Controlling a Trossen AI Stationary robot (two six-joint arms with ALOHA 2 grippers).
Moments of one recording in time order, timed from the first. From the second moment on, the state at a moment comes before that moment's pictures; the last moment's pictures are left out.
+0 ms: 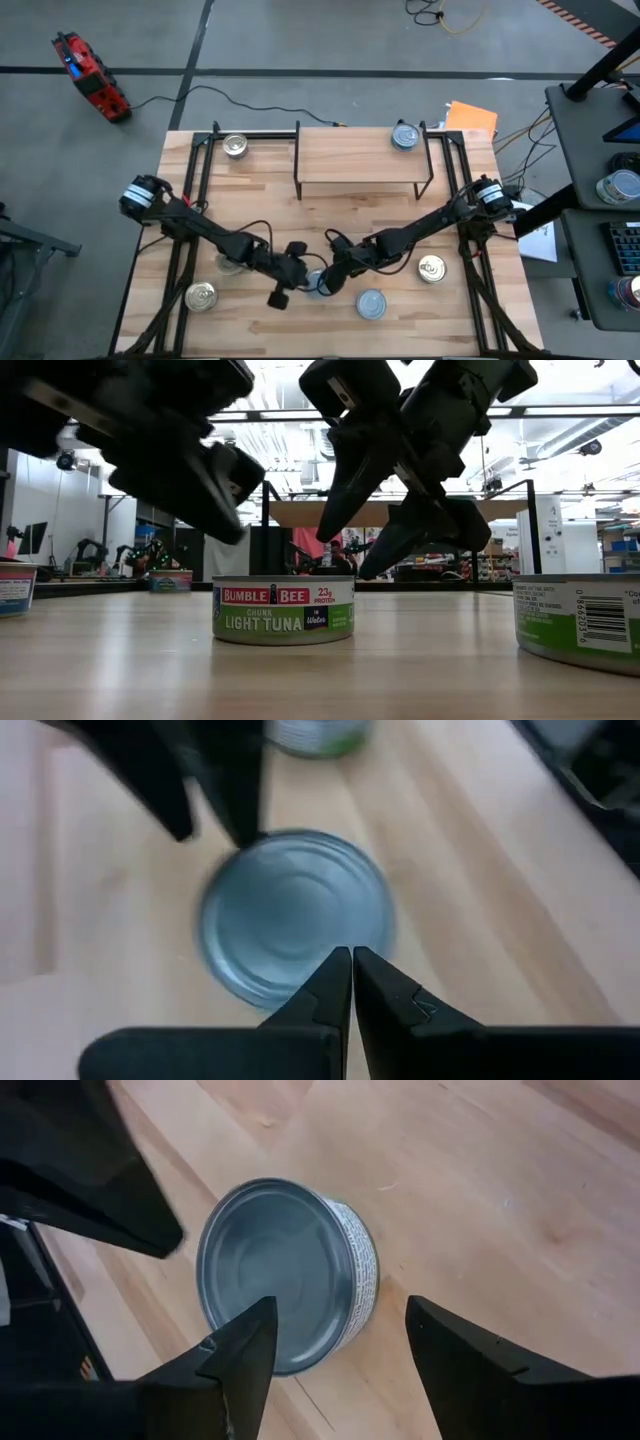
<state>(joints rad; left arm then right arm) -0.42 1.69 0.85 0.08 -0.04 -0.10 0.31 1.90 1.19 -0.20 0.04 1.20</state>
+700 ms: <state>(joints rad) -0.48 1.78 0.85 0.11 -0.13 -0.26 0.31 1.94 1.19 -0.19 0.02 1.20</state>
